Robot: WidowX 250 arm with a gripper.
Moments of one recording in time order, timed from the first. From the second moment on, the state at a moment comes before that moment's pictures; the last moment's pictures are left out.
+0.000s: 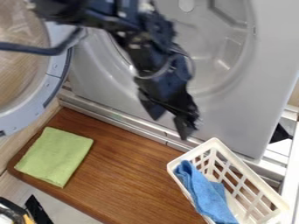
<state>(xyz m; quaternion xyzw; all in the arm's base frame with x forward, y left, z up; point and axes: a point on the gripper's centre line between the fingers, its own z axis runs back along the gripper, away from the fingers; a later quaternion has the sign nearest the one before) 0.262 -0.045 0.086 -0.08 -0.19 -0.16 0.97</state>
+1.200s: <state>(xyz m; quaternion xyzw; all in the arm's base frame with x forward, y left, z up) 0.245 0.111 0.024 0.04 -0.13 0.07 0.99</state>
